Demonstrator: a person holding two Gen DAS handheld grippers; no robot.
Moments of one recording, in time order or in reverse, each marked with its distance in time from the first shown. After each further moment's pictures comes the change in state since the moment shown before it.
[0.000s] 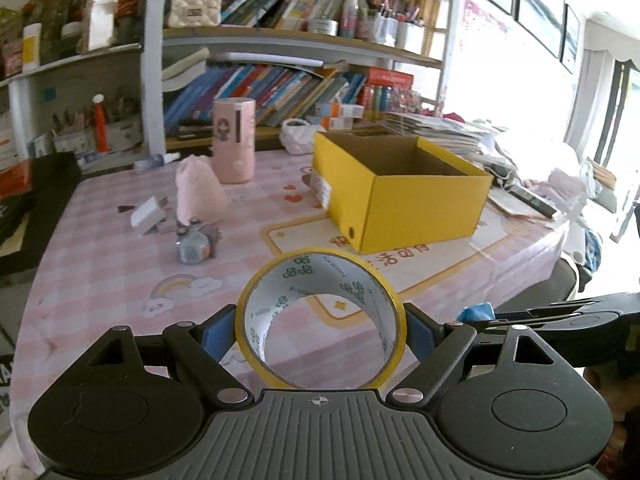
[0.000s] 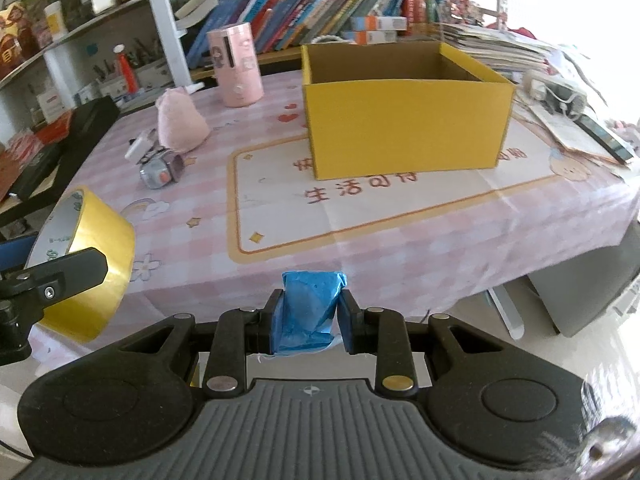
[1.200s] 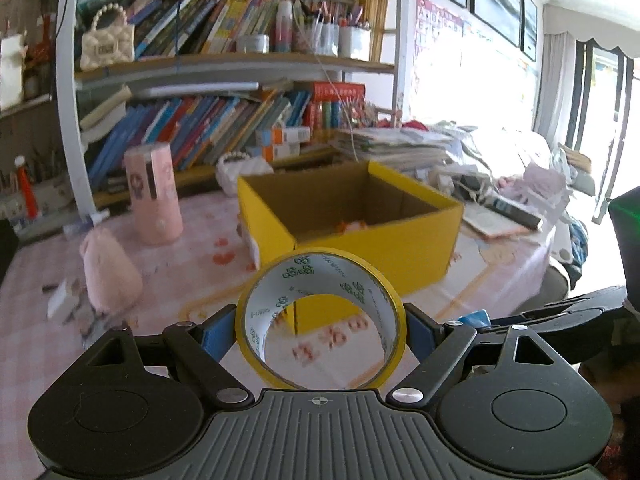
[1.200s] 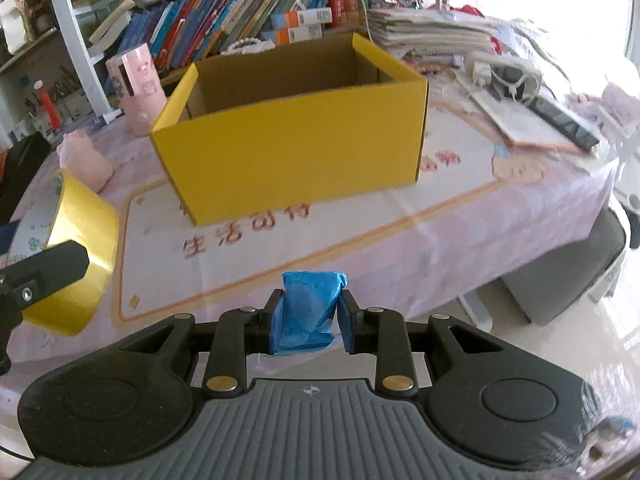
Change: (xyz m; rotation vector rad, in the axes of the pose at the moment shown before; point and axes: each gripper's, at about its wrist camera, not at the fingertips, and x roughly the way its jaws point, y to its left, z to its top) left arm 0.087 -0.066 0.064 0.116 -0.067 -0.061; right arm 0.042 -0.095 0.061 0.069 0.004 -0.086
